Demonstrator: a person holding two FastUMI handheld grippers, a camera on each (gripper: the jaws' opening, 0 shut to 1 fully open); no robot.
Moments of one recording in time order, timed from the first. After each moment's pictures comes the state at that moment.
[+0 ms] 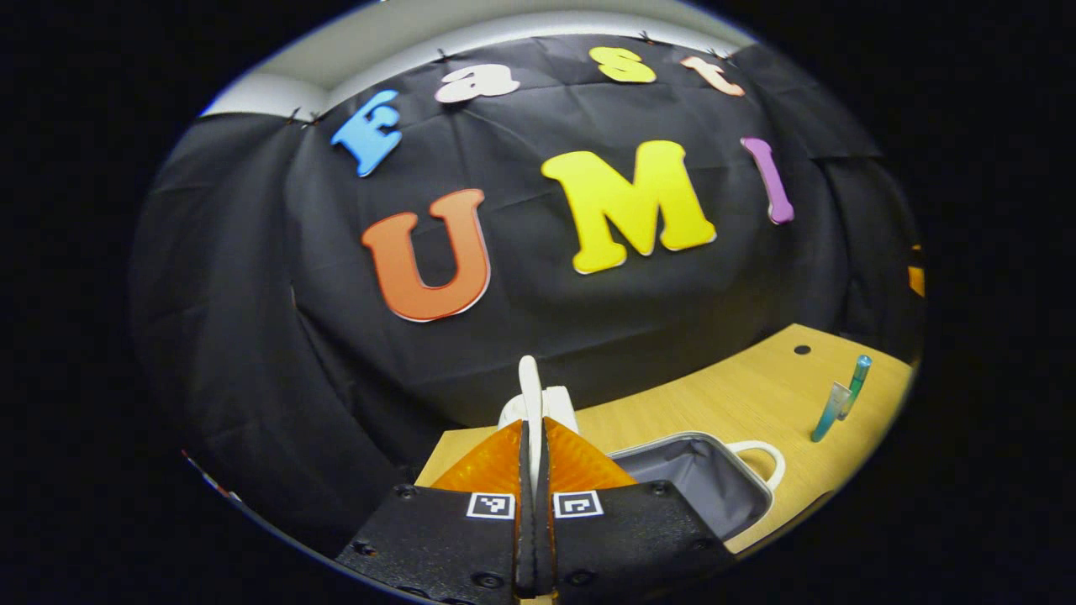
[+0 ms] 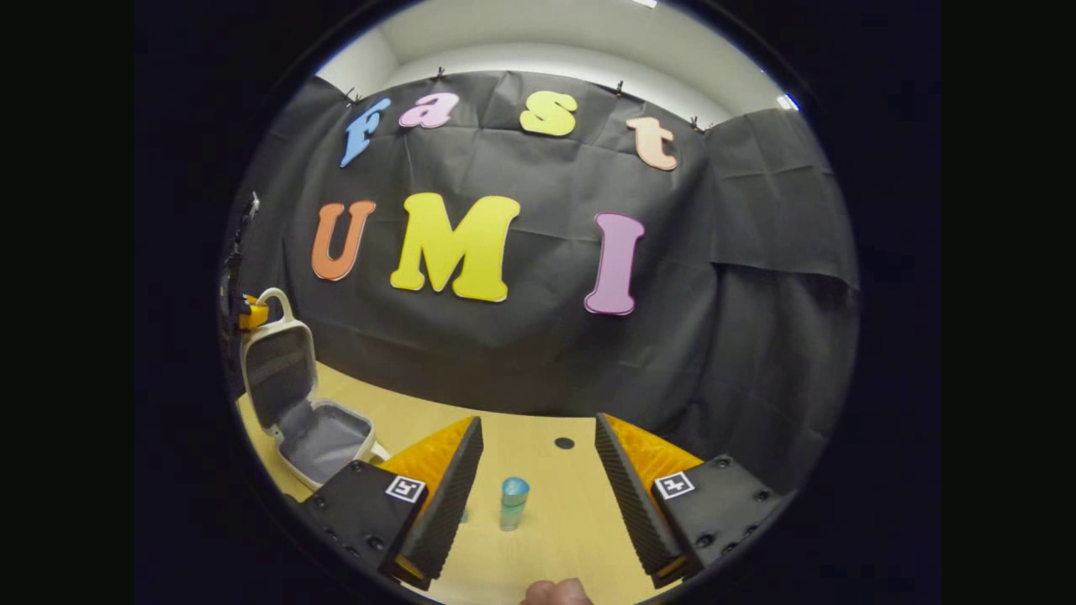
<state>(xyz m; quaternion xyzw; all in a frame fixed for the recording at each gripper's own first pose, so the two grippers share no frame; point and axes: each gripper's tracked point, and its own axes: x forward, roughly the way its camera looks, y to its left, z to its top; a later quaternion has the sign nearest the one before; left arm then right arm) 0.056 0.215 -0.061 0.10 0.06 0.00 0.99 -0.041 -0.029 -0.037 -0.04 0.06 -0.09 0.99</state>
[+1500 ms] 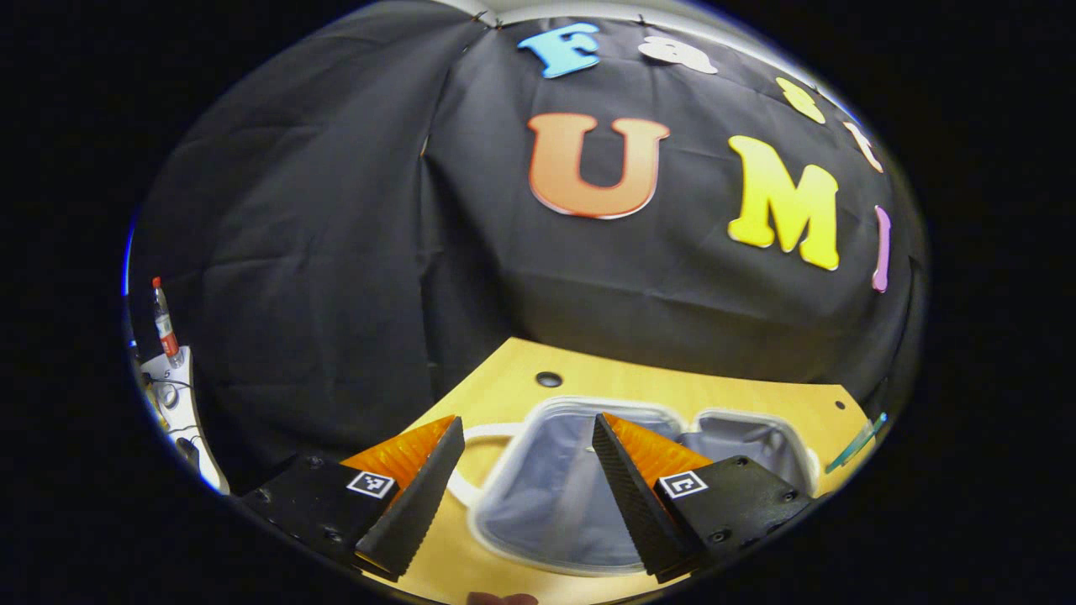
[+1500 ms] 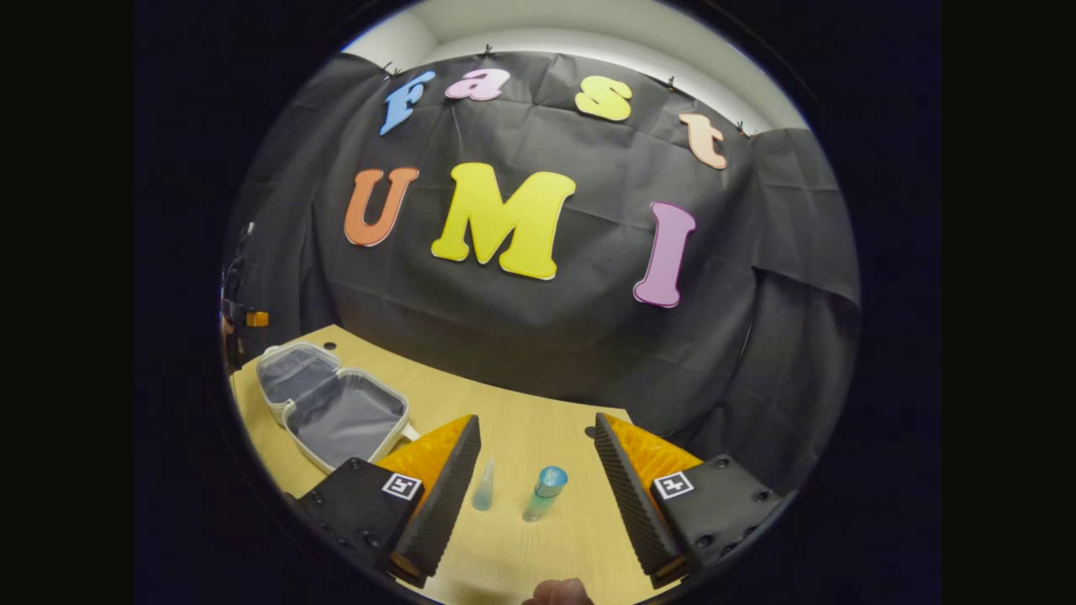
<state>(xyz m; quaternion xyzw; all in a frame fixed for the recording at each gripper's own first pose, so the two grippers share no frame) 0.032 0.306 -0.180 -0.09 0.13 0.10 0.98 -0.023 -0.005 -0.066 -0.07 0.10 -0.03 0.99</state>
